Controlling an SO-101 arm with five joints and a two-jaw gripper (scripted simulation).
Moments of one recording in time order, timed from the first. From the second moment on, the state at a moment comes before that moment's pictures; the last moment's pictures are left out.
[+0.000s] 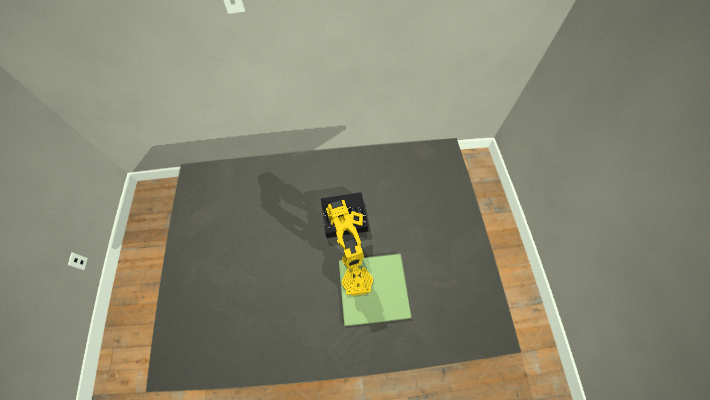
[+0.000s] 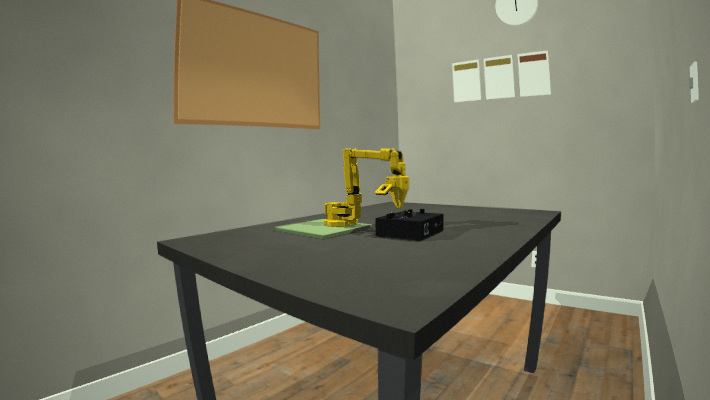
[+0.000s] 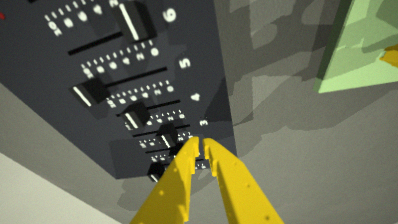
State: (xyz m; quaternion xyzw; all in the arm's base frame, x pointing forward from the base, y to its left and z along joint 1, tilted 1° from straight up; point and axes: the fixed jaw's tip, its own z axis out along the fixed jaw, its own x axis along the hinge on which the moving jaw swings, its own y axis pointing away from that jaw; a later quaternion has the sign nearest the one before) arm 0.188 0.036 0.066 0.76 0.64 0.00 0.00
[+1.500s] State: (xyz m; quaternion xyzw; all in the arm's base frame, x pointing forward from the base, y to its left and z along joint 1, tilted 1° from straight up) arm 0.193 0.037 0.060 0.77 0.64 0.02 0.01
